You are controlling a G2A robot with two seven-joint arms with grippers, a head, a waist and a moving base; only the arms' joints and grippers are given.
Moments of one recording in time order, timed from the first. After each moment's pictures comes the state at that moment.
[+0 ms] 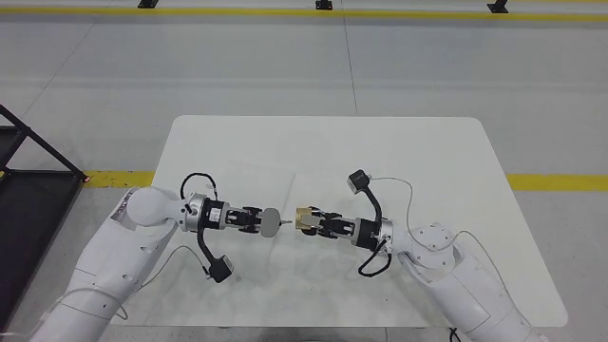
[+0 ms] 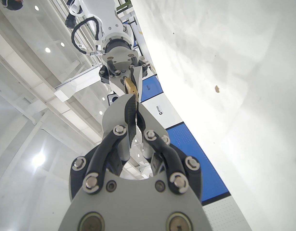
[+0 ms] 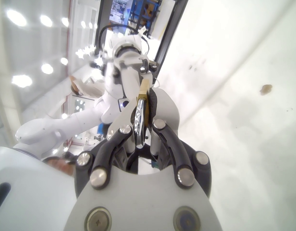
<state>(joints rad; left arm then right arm) 1.19 -0.94 -1.15 -1.50 2.75 0.35 1.31 -1.31 -1.08 0.96 -1.64 0.26 -0.31 0.73</state>
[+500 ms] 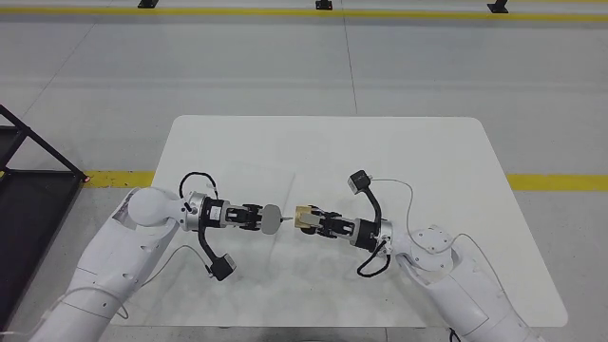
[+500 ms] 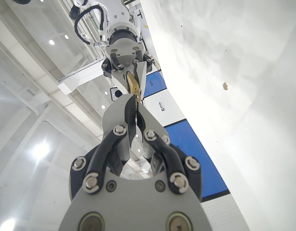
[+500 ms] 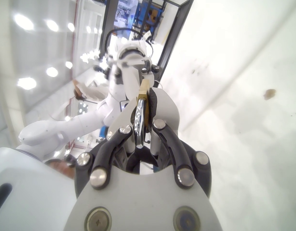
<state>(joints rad) 1.18 -0.94 -1.14 -1.48 2.70 0.37 1.30 -1.32 -1.09 0.96 -1.64 0.27 -0.33 0.71</state>
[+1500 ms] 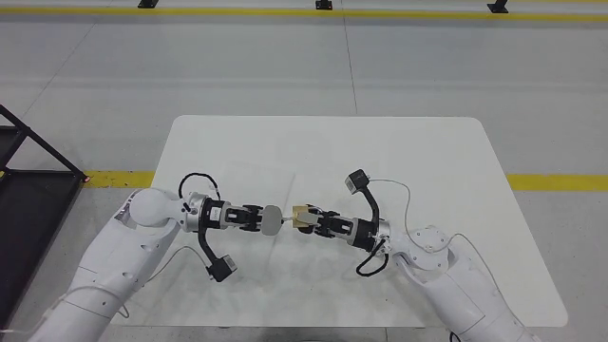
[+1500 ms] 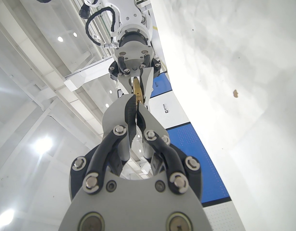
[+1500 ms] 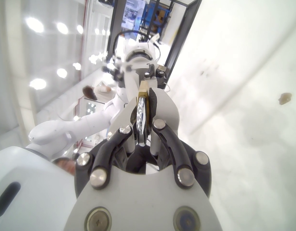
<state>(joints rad) 1.17 -0.93 -1.11 -1.46 2.62 0.38 1.31 -1.31 -1.11 0.95 -1.61 0.32 -0.35 0.73</state>
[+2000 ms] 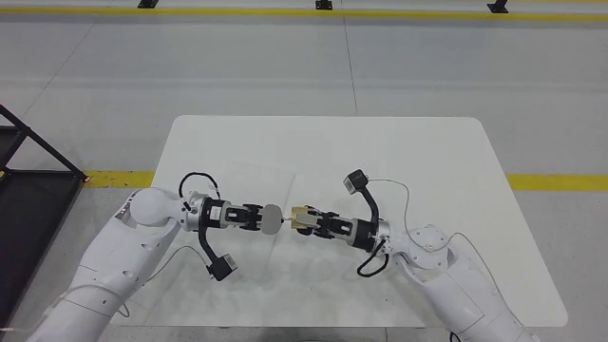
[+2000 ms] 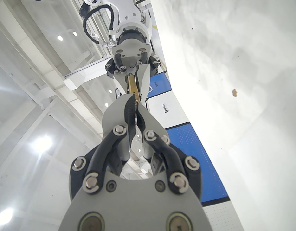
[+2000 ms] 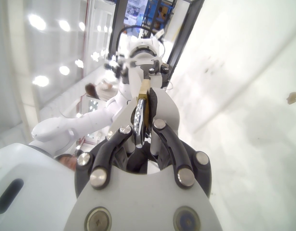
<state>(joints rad) 1.16 -0.93 -1.09 -1.45 2.62 0.39 1.30 -1.31 -1.12 0.96 -1.61 0.33 -0.36 0.76</state>
